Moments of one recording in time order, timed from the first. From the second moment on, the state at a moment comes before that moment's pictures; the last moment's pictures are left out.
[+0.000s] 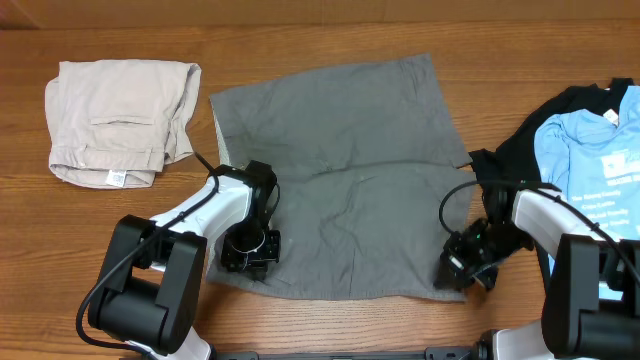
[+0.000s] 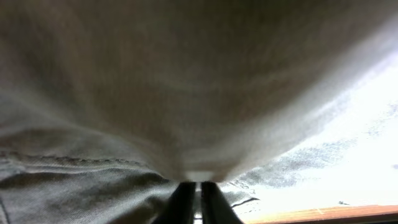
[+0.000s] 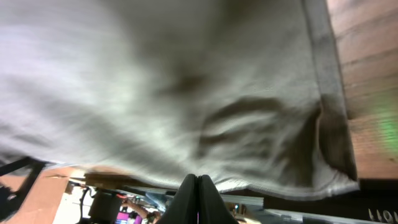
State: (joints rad) left arm -0.33 1.78 0.94 -1.07 0.21 -0.32; right arm -0.10 1.67 0.82 -1.20 -0.49 0.43
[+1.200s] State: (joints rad) left arm -0.25 1.75 1.30 -1.02 0.03 -0.36; right arm -0.35 1.91 1.20 -0.57 0.07 0.44
